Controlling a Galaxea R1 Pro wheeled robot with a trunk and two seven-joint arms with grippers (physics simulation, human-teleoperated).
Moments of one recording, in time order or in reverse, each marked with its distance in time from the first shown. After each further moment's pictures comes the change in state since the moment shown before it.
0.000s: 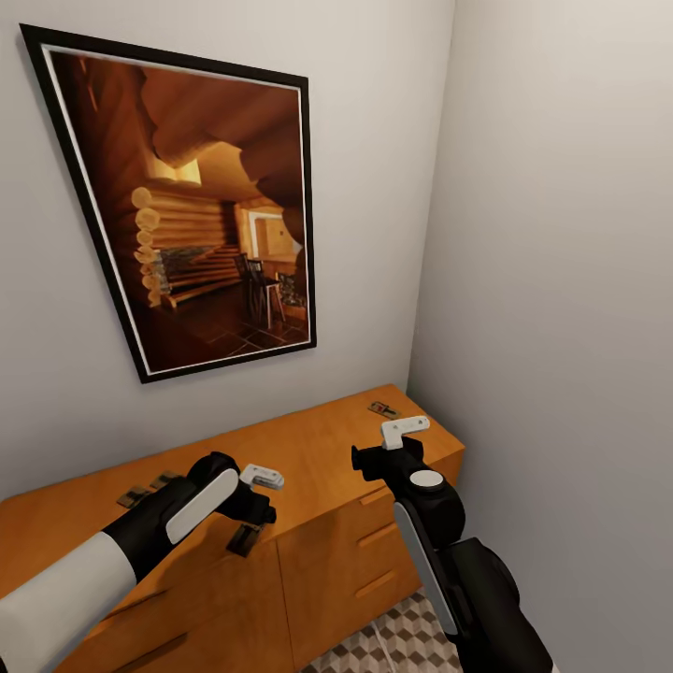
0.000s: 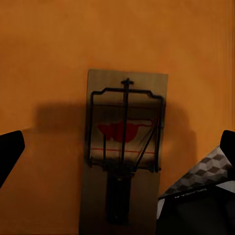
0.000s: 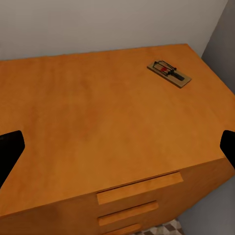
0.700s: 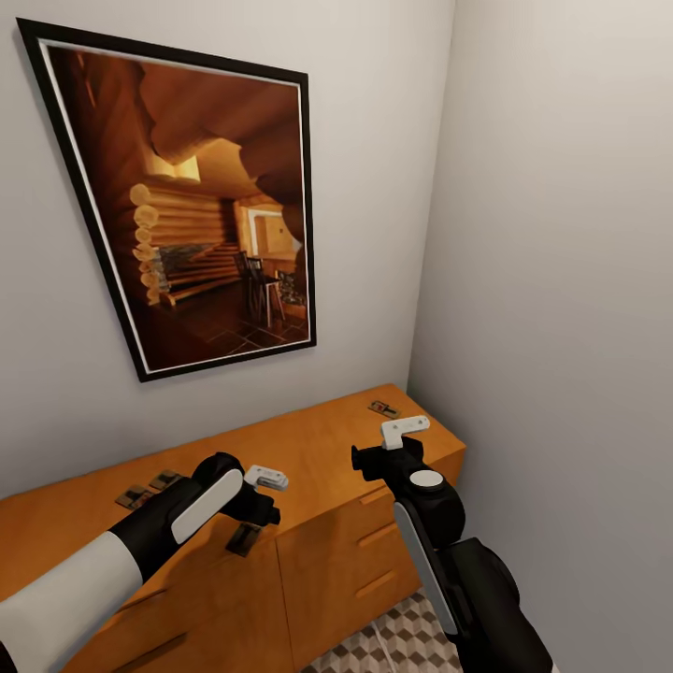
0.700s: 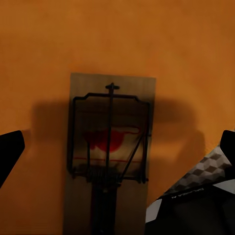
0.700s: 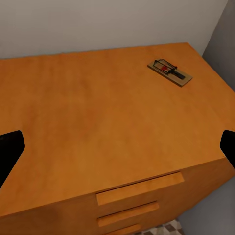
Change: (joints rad) left arm -0.001 -0.017 0.000 0.014 -0.001 0.000 0.000; right arm 0.000 0.000 0.000 0.000 0.000 0.000 0.000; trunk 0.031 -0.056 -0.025
